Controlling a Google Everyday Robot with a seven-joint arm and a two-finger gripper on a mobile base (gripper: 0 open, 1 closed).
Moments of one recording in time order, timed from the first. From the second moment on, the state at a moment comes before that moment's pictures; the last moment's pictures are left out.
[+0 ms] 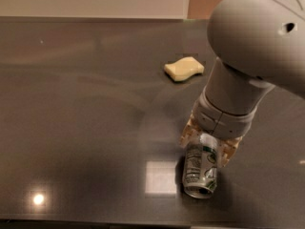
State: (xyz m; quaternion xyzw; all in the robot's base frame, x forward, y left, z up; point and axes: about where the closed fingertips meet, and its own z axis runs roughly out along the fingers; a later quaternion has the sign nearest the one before) arm 0.376 -0.112 0.855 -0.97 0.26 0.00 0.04
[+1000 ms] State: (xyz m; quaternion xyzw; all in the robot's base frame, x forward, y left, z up) arm 0.390 -0.114 0.877 -0.95 0.30 -0.01 0.04
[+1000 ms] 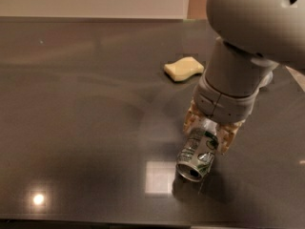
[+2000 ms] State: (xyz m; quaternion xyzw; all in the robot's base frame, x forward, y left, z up) arm 0.458 -0.124 0.971 -0.89 0.44 -0.01 0.10
